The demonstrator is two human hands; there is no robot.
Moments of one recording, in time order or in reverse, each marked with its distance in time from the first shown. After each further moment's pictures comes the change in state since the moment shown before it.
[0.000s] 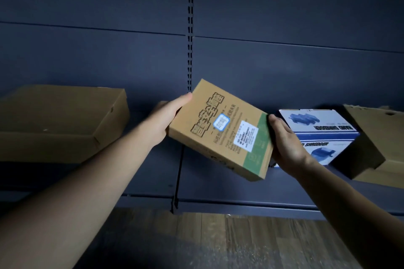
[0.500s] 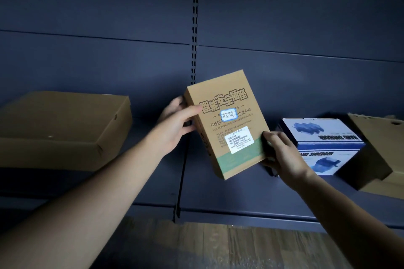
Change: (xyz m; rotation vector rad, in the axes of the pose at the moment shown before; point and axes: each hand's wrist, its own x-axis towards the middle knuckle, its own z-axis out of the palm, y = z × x) left_hand 0.004 -0.003 0.010 -0.264 -0.107 0.208; right_hand -0.006 -0.001 0.010 0.130 0.055 0.103
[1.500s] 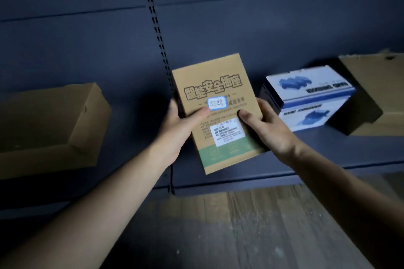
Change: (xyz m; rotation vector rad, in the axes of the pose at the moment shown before) left_hand -0.020 -0.041 0.048 0.199 0.015 -0.171; right_hand -0.020 0.005 -0.008 -0.178 -0.057 -0.063
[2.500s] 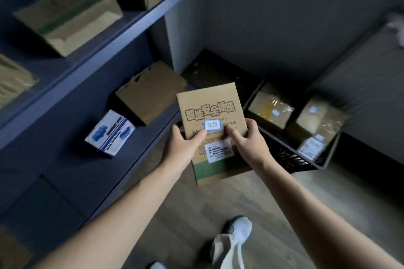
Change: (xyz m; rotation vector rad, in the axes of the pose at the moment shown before) left_hand -0.344 0.349 0.403 0.588 -0.672 -0.211; right_hand -0.452 -0.351 -0.321 -0.096 0.962 0.585
